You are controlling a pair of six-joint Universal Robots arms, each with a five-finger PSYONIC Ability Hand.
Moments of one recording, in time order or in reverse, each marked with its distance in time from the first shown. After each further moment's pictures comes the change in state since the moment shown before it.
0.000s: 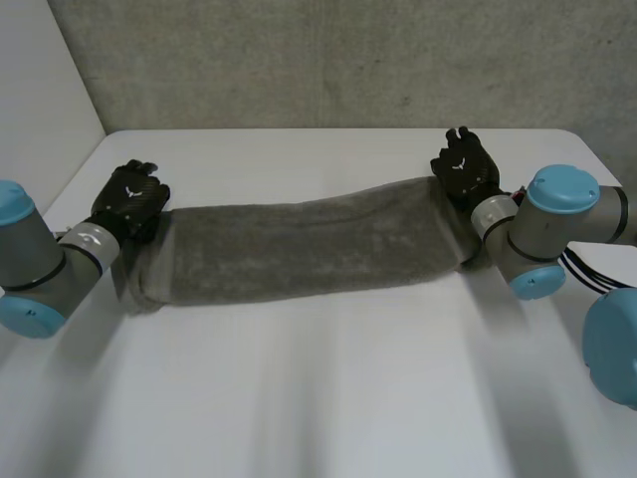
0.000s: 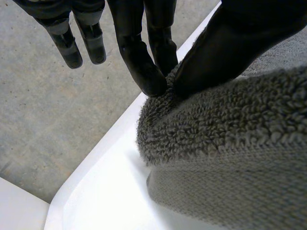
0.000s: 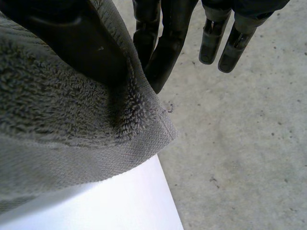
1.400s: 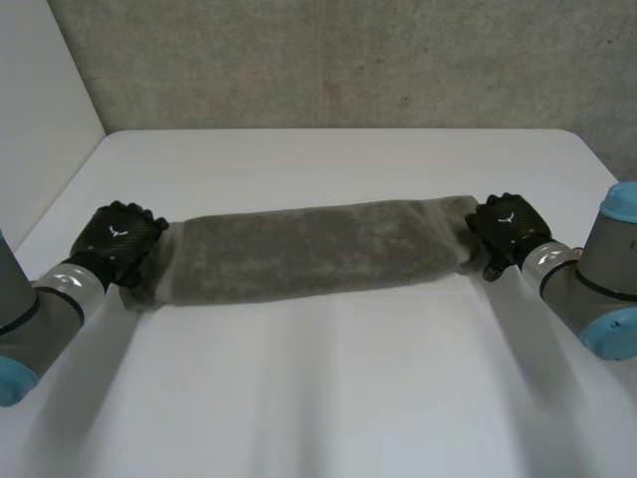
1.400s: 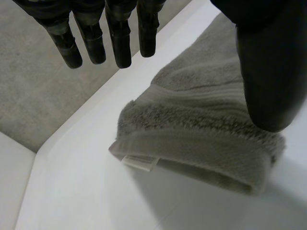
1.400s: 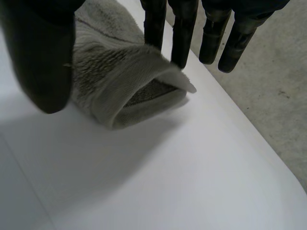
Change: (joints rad) left arm -0.008 0.326 -0.420 -0.068 -0.120 -0.015; right arm -0.114 -0.419 0.670 0.104 -0.008 0.197; left_hand -0.962 -0.995 0.000 0.000 -0.977; right_hand -0.763 -0.815 0.000 0.000 -0.813
